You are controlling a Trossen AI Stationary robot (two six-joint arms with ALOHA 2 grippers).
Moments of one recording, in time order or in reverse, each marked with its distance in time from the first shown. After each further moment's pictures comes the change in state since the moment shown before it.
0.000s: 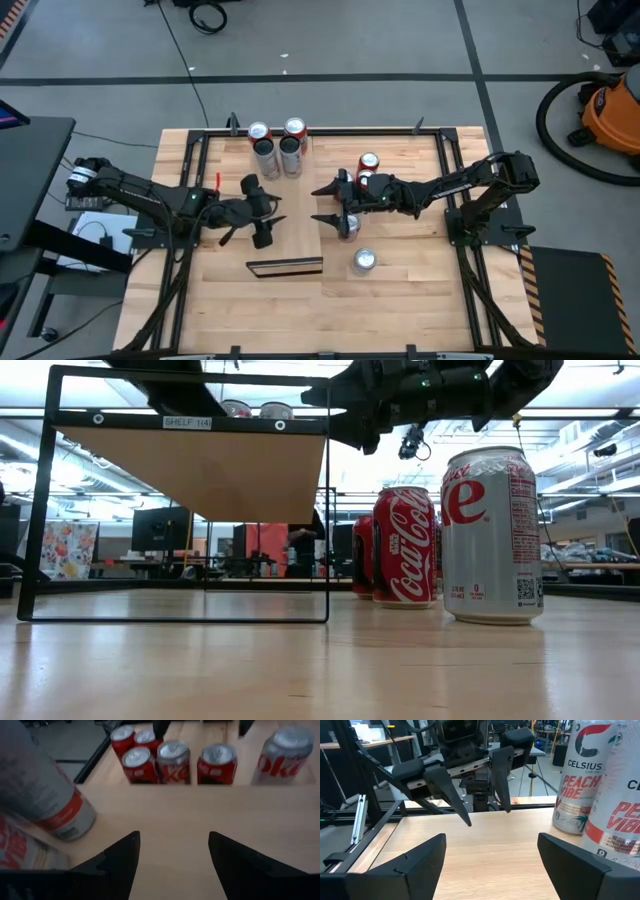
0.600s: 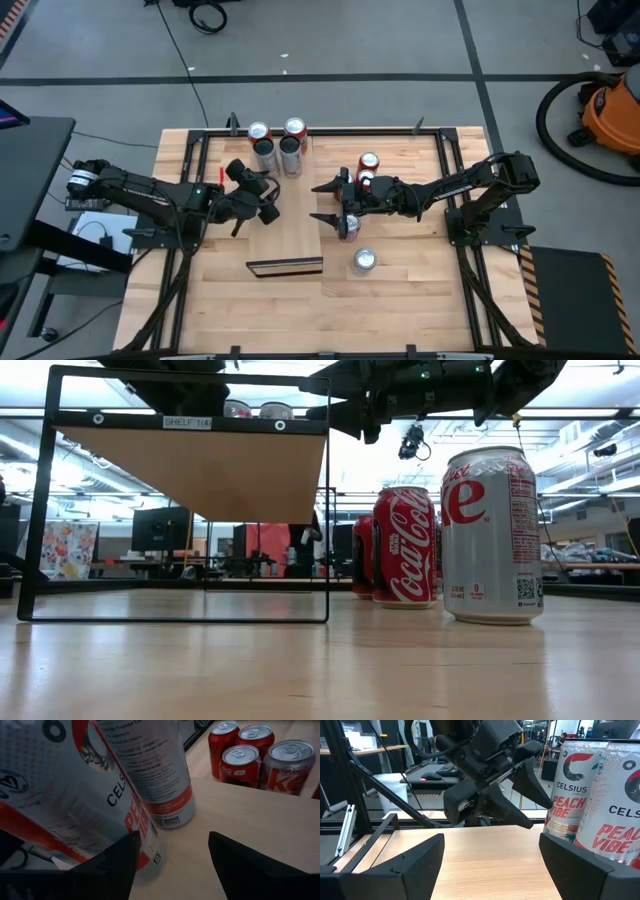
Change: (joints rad) left arm 0.090 0.023 0.000 -0.057 -0.326 -0.116; right arm 0.031 0.000 -0.002 0.069 0.073 -0.046
